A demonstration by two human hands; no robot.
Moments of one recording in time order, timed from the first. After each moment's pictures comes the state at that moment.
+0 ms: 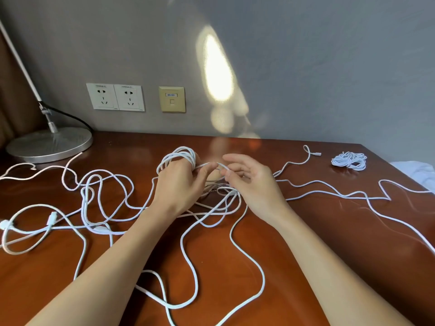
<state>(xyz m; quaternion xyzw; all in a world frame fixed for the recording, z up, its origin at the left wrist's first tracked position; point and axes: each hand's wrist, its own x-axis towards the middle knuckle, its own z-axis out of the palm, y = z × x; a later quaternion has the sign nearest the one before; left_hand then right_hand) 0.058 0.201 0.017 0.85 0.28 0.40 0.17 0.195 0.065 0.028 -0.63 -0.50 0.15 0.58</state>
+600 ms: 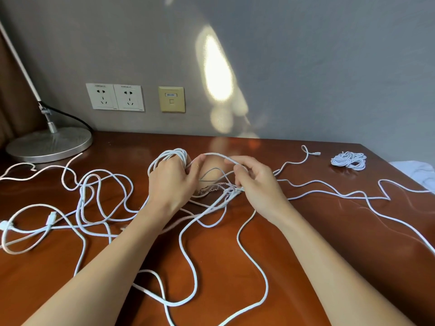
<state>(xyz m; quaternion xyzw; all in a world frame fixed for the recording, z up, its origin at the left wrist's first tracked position) 0.058 0.206 0.017 0.82 0.34 0.43 0.17 0.197 0.063 0.031 -0.64 -0.48 0.14 0.58</state>
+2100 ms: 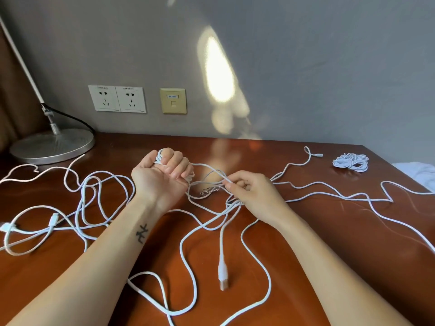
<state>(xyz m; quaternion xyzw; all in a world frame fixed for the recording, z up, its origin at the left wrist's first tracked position) 0.047 0.218 0.026 0.22 0.00 0.37 0.90 0.214 0.068 0.009 -0.72 -0.50 0.15 0.46</state>
